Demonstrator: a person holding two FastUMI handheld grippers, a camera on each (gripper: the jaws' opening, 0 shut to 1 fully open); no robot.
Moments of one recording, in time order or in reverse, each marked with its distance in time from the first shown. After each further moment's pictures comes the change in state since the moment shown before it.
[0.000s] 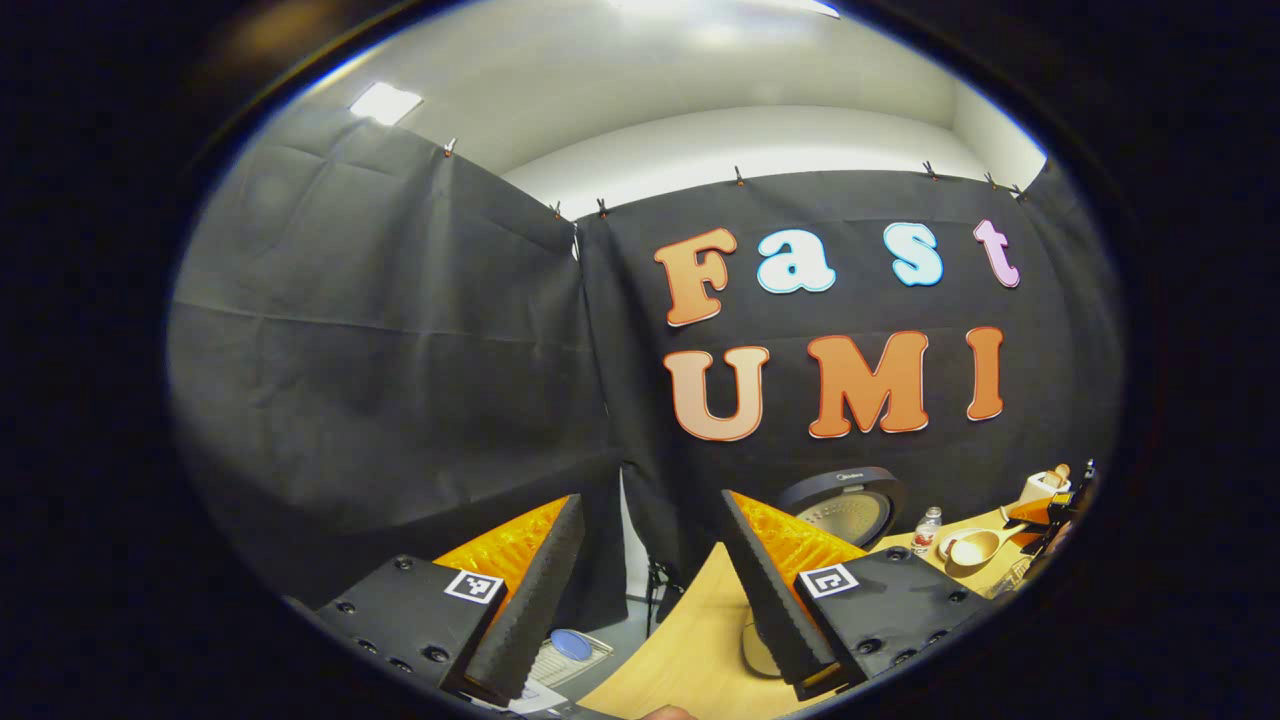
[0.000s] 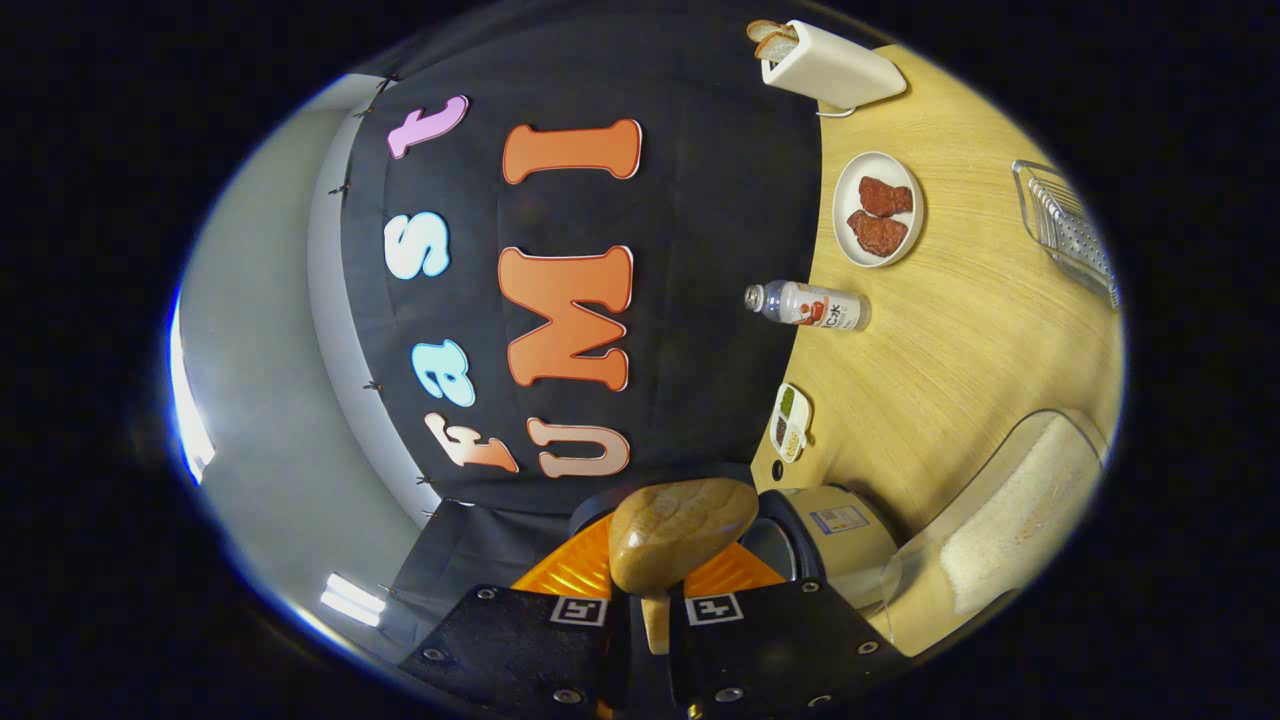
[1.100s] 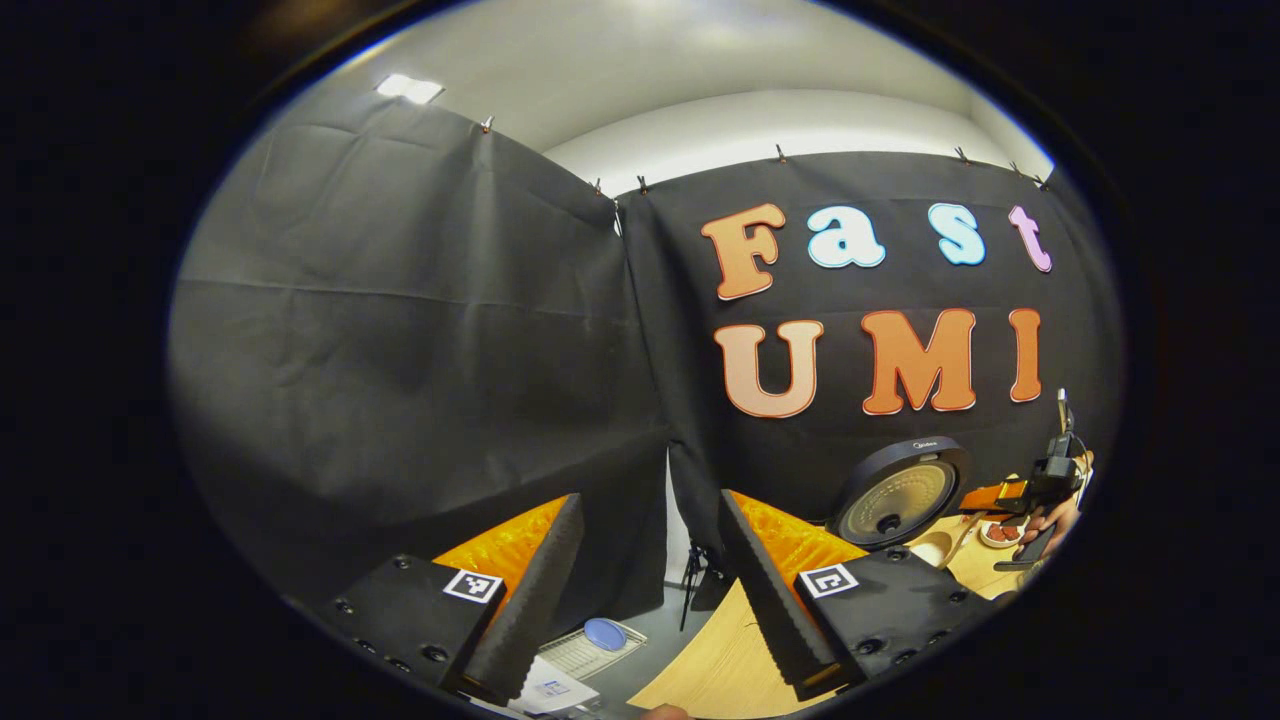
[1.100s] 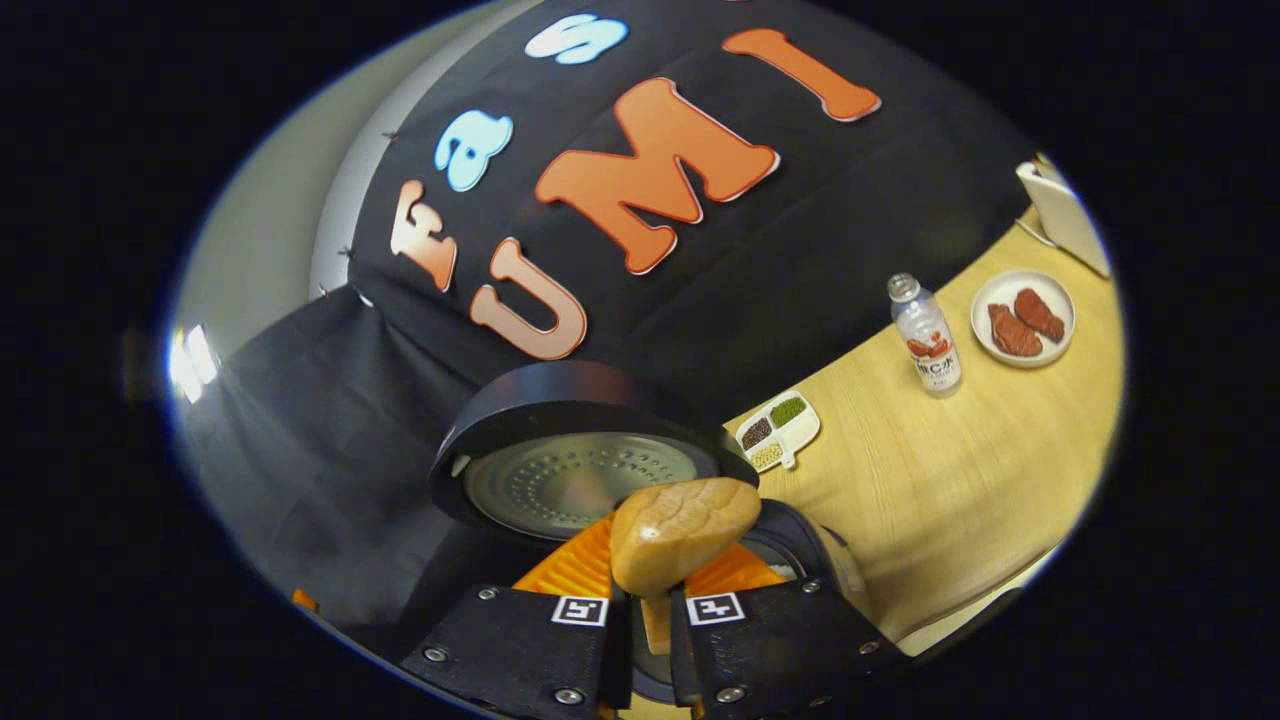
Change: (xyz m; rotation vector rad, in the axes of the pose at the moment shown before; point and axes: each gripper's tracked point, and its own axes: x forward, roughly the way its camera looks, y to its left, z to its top) left arm 0.017 0.061 -0.052 -0.009 0.085 0.074; right arm 0.129 -0.014 -0.112 -0.763 0.169 -0.203
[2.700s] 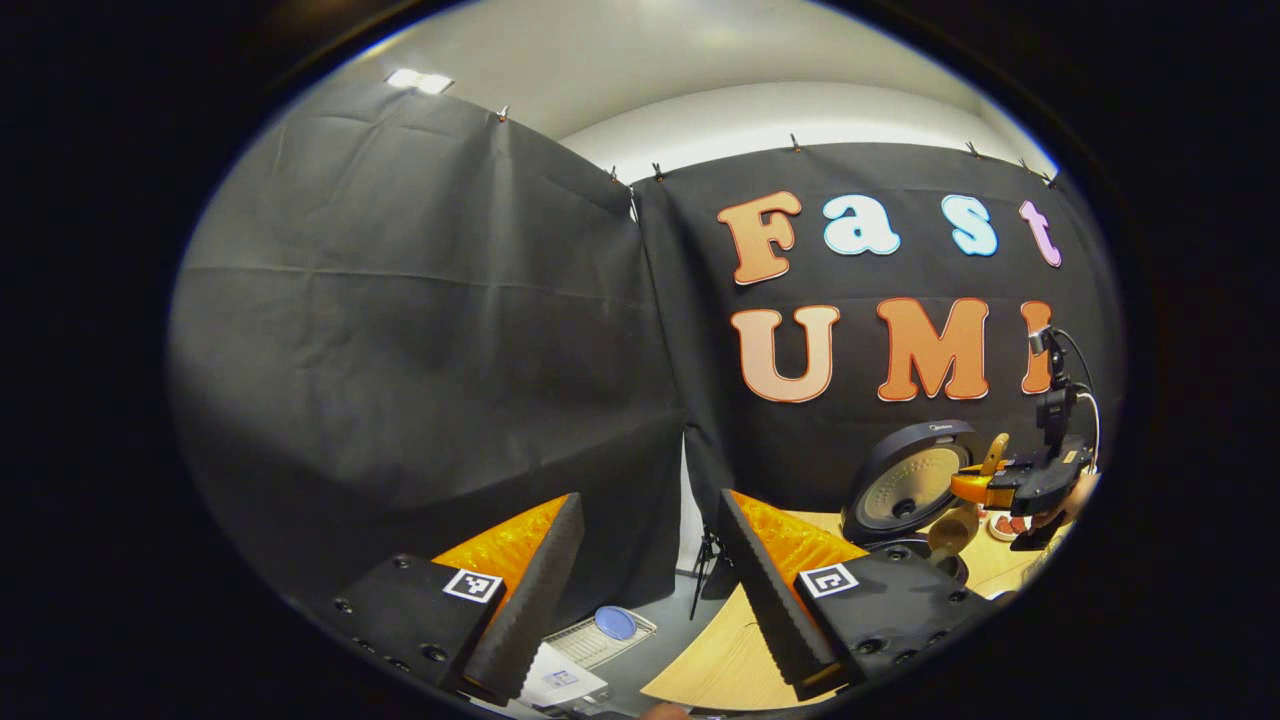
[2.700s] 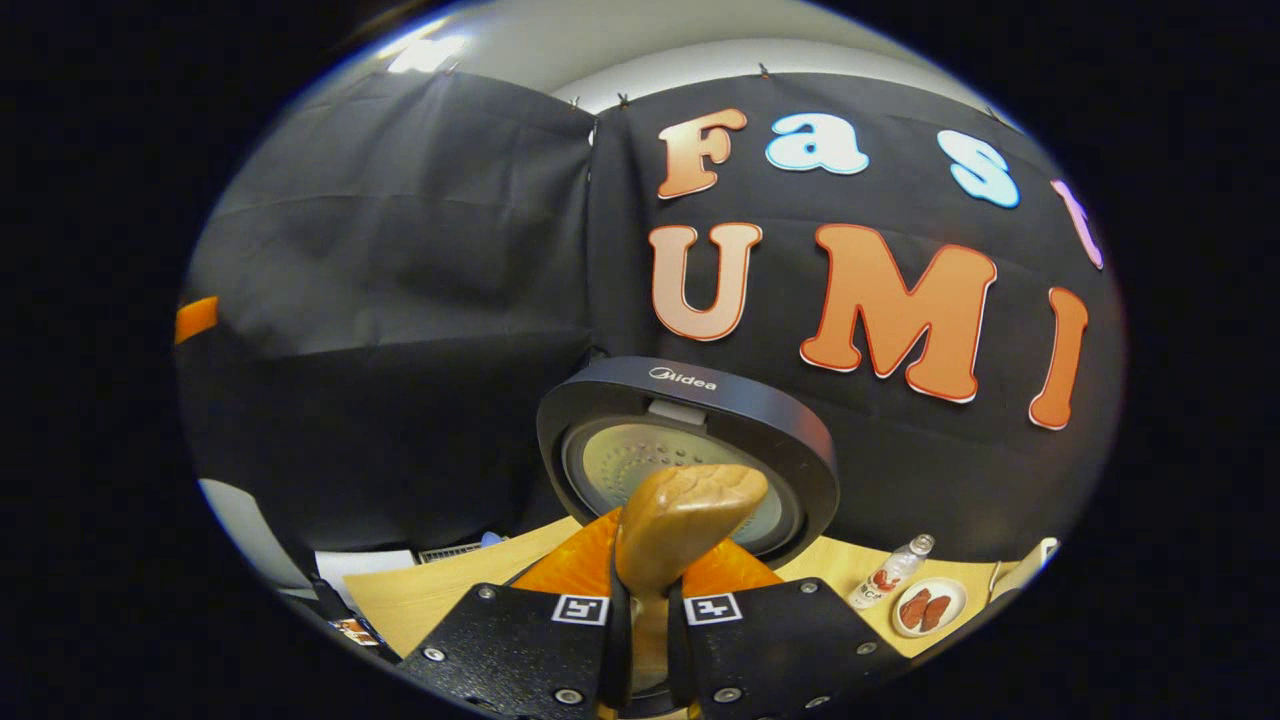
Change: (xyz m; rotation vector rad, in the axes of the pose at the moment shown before) left arm -0.015 0.017 -0.022 -0.009 0.041 0.048; right arm -0.012 0.083 -0.006 -0.926 -0.053 0.083
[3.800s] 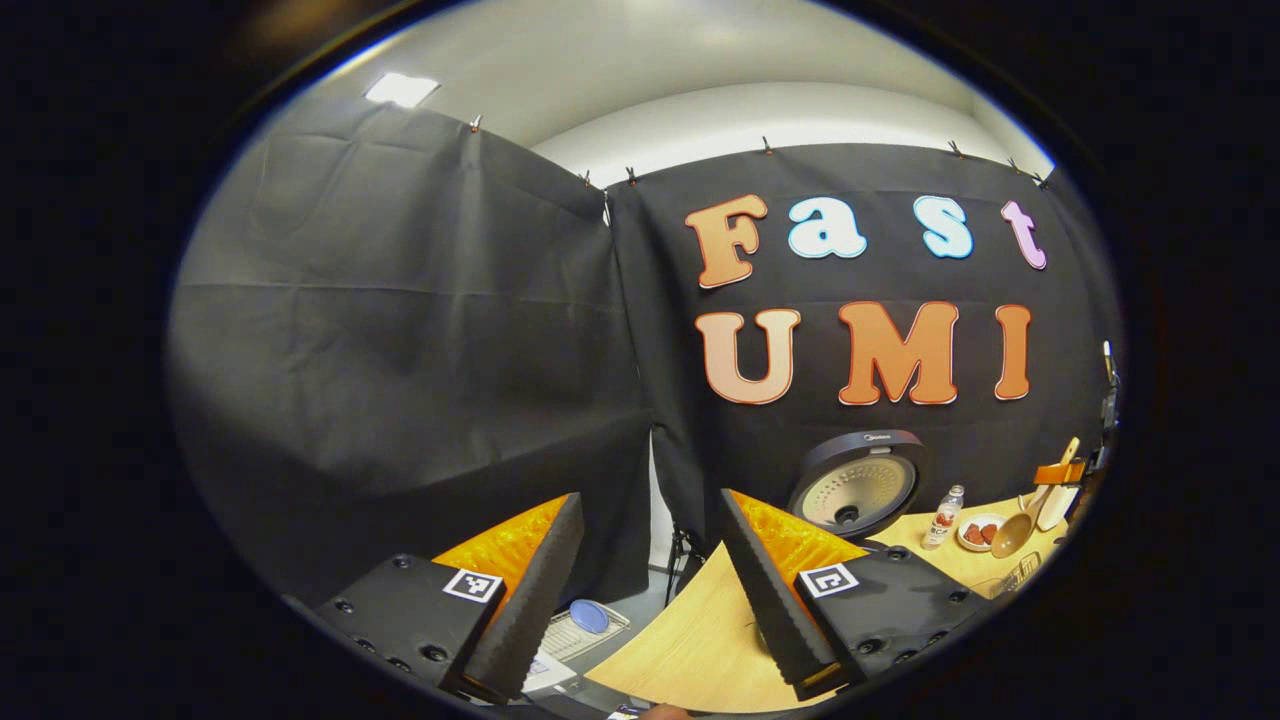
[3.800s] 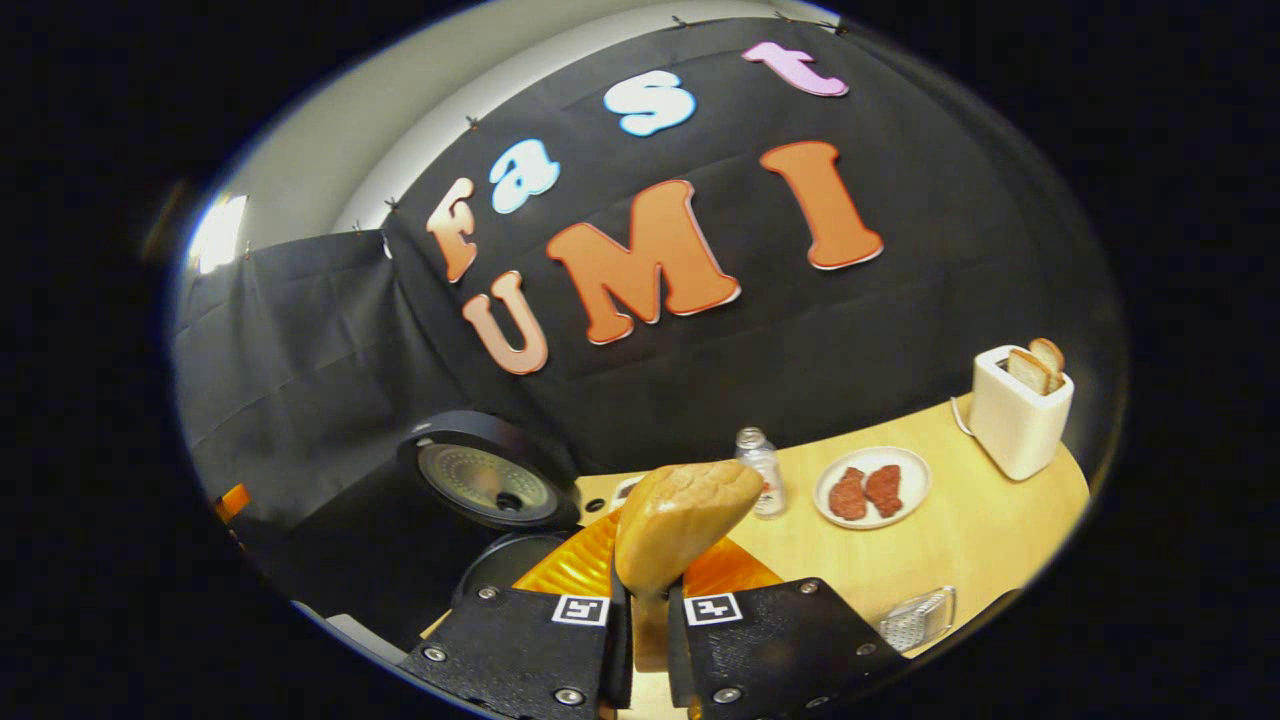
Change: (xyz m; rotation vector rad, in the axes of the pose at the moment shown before) left arm -0.038 -0.093 0.026 0.007 -0.003 -0.045; right arm -0.187 -0.225 -0.108 0.618 0.017 -0.260
